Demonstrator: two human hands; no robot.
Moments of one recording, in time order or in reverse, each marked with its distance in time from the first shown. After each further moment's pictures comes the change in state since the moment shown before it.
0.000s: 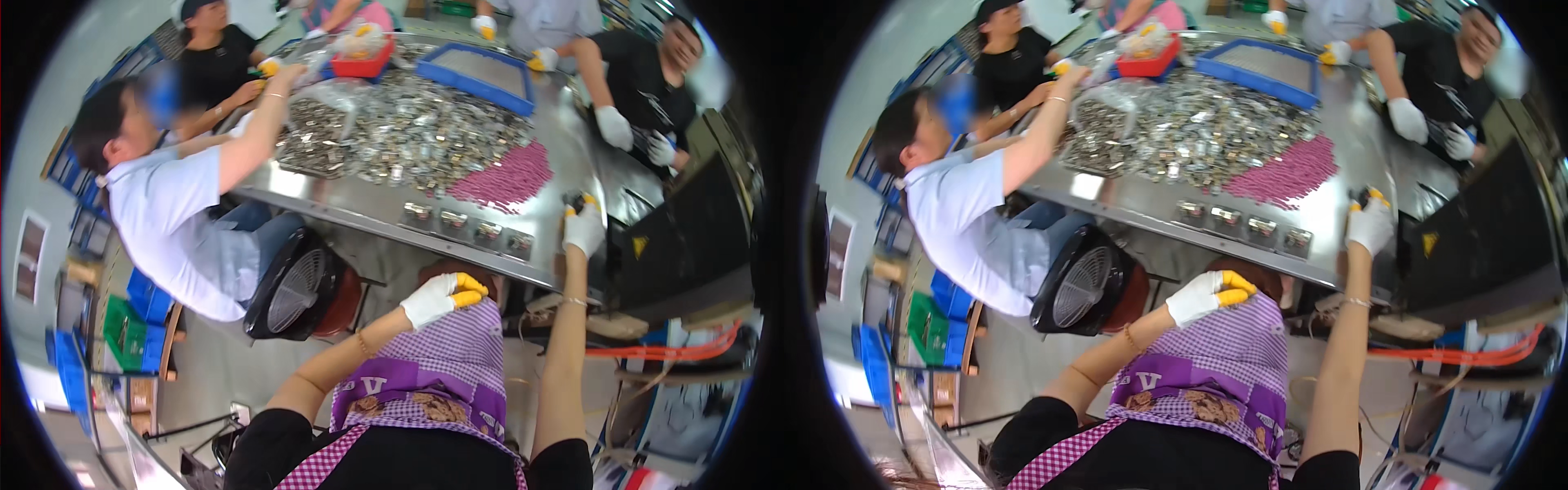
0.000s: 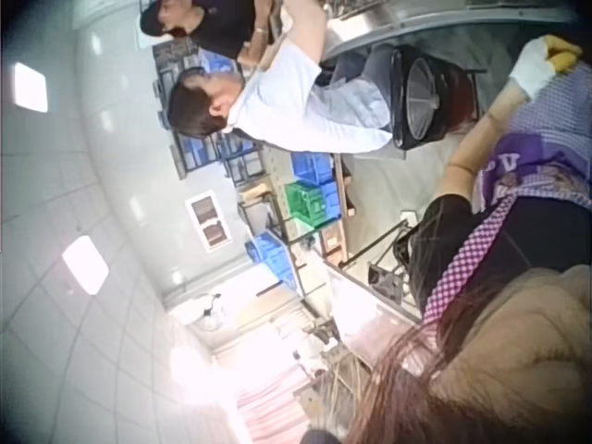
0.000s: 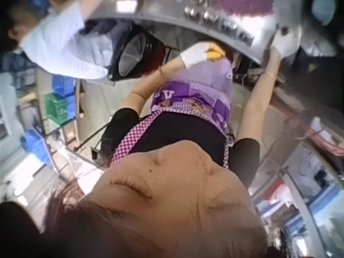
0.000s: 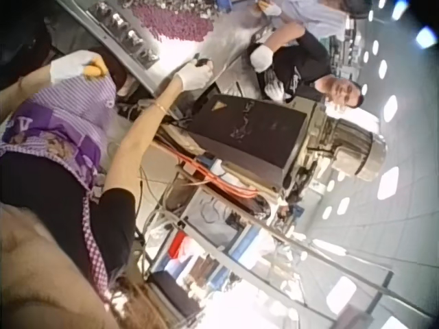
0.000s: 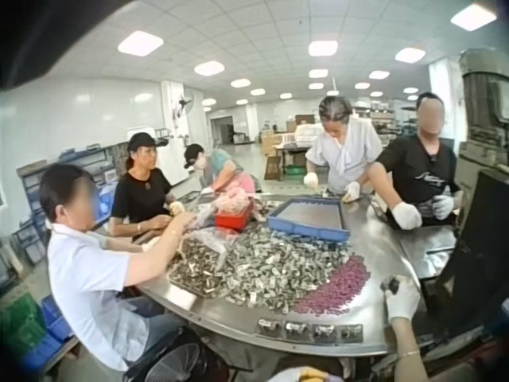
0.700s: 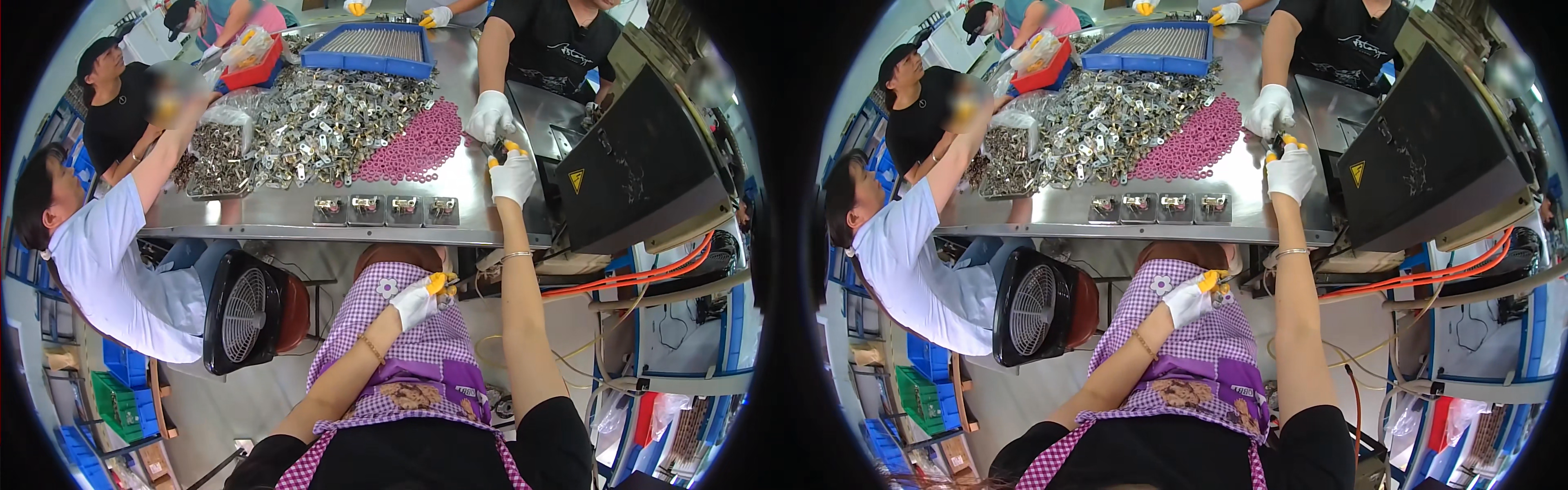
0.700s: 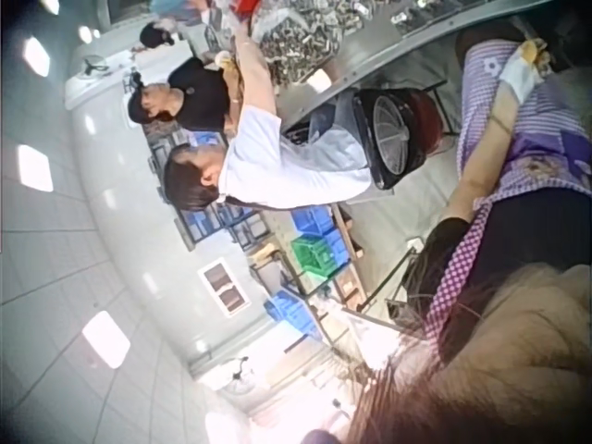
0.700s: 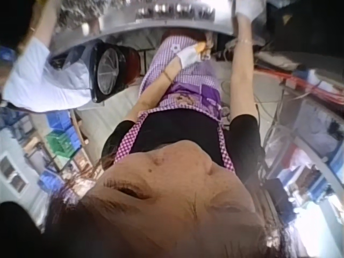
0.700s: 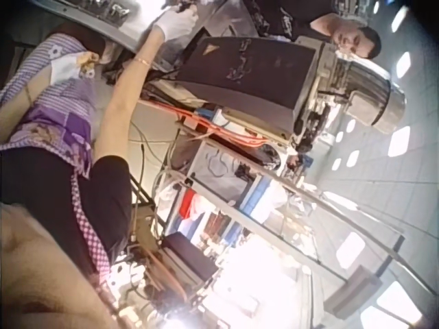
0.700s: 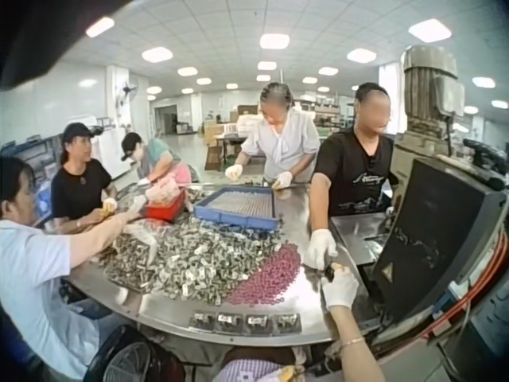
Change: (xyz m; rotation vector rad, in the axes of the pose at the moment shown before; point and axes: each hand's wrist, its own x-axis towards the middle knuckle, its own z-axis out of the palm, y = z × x) left_hand 0.064 -0.127 0.059 -1.164 -0.298 -0.195; right_hand -0.002 0.000 0.004 0.050 0.079 -0.011
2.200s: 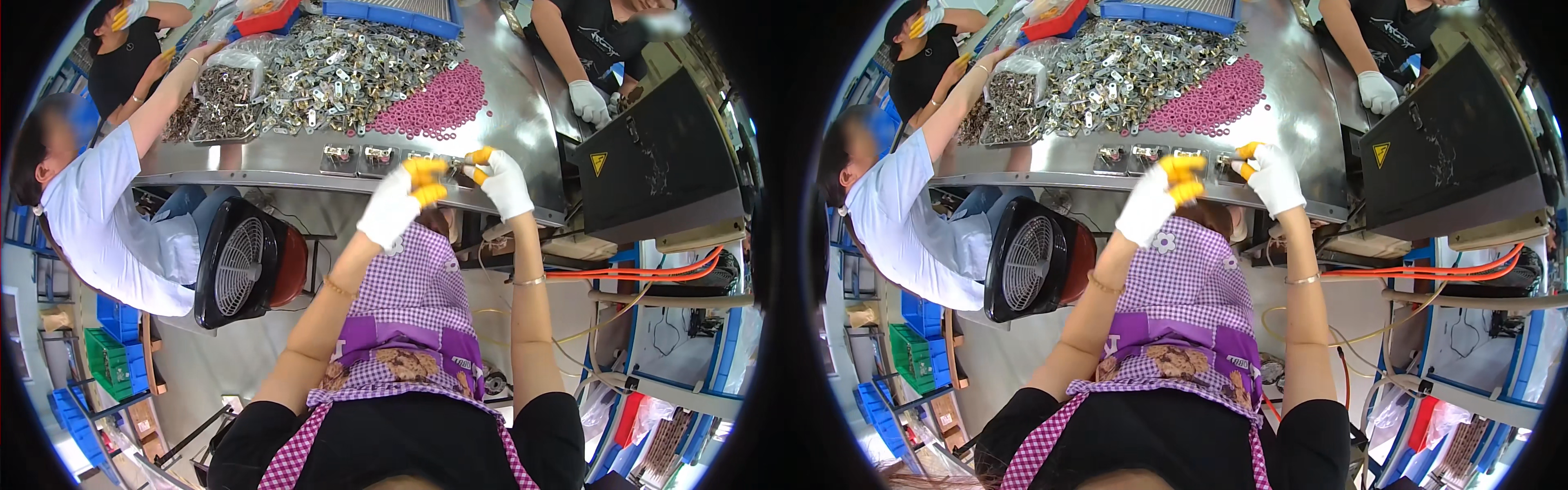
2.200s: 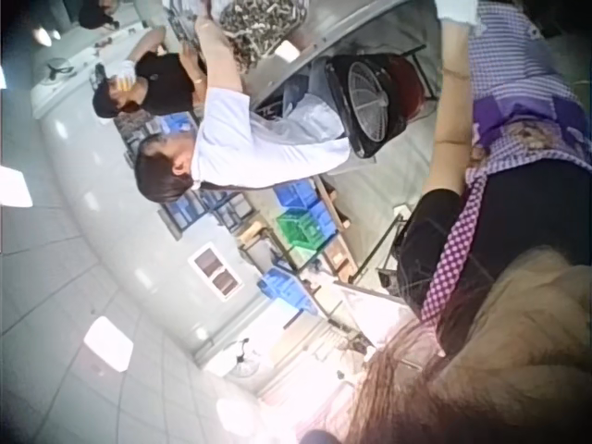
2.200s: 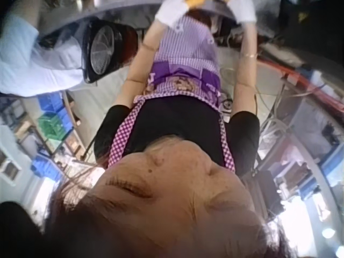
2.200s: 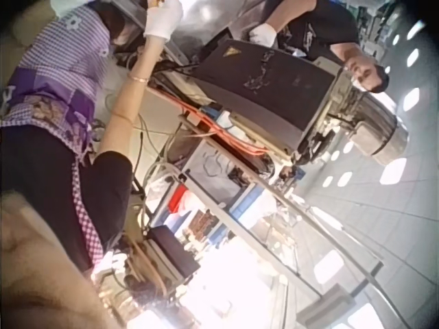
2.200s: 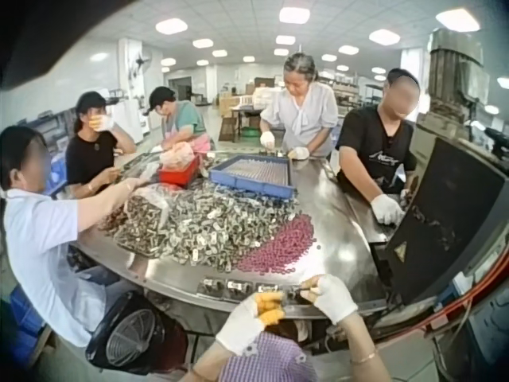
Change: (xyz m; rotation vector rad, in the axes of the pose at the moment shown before) left_hand -0.026 0.093 0.134 1.101 0.240 0.577; right_hand -0.074 -0.014 -0.036 0.805 -0.555 -0.336
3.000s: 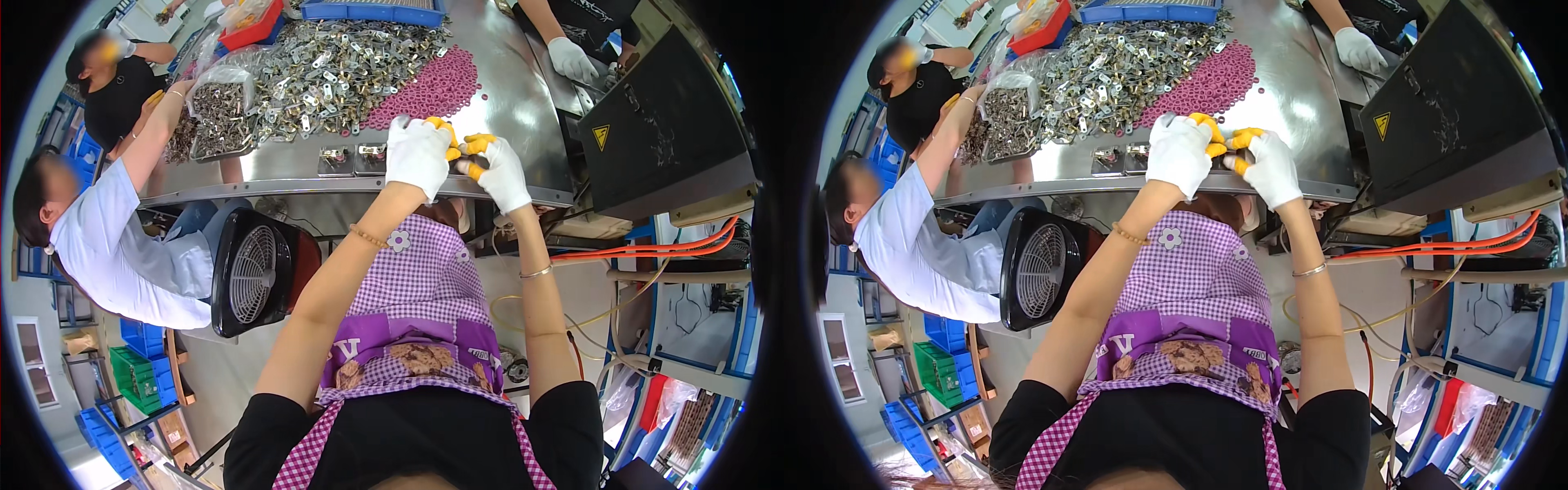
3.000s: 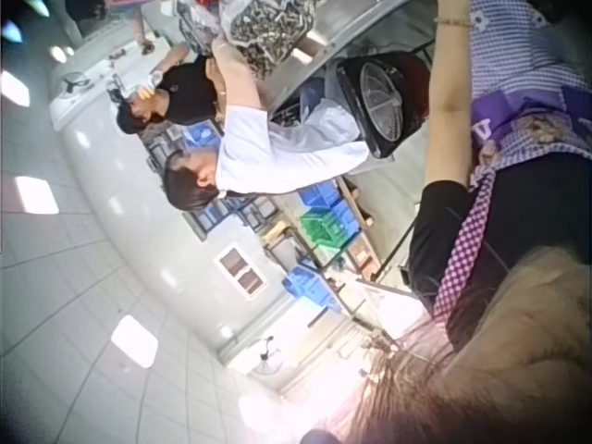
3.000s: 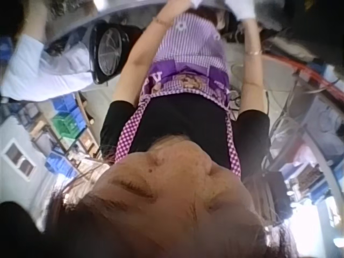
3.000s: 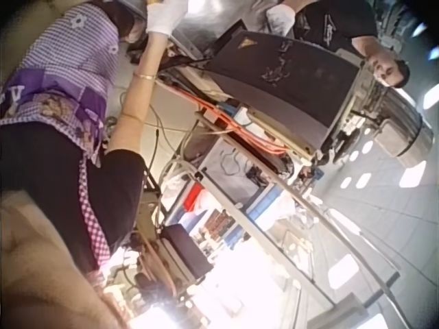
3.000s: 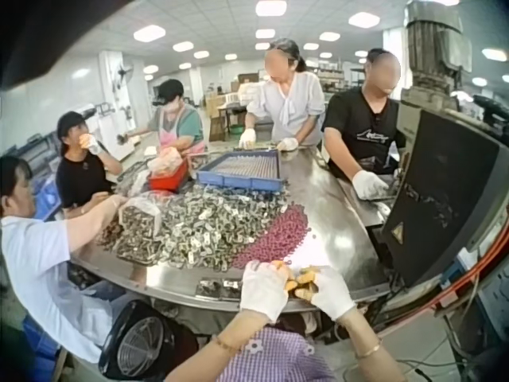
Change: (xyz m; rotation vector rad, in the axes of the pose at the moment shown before) left_hand 0.070 -0.001 0.024 1.669 0.067 0.279; right_hand -0.016 -0.006 0.010 -0.054 0.082 -0.111
